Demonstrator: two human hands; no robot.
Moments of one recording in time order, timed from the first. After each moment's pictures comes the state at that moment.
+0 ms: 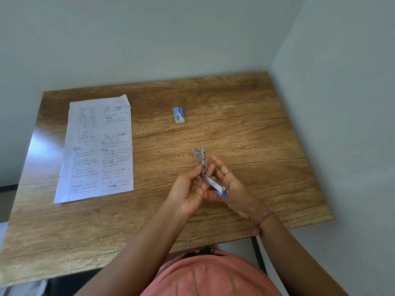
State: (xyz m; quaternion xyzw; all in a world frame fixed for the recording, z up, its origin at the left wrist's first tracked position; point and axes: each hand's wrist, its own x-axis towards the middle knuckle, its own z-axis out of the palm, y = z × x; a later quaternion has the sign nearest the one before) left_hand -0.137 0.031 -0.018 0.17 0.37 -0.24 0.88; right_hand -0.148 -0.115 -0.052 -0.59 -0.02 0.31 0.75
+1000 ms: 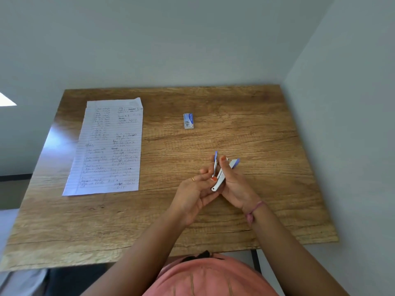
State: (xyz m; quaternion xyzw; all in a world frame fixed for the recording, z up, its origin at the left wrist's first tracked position) left_hand -0.146 0.030 -0.018 0.43 0.24 -0.25 0.83; right_hand -0.104 -0.099 -0.048 -0.49 0.09 0.28 0.82
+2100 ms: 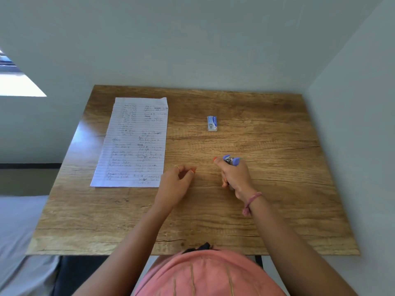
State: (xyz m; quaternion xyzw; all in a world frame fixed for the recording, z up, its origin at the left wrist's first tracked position) left_hand -0.140 0.121 -0.040 0.82 0.18 -0.06 0.54; right_hand -0.083 -0.045 -0.057 -0.79 0.14 0.16 0.58
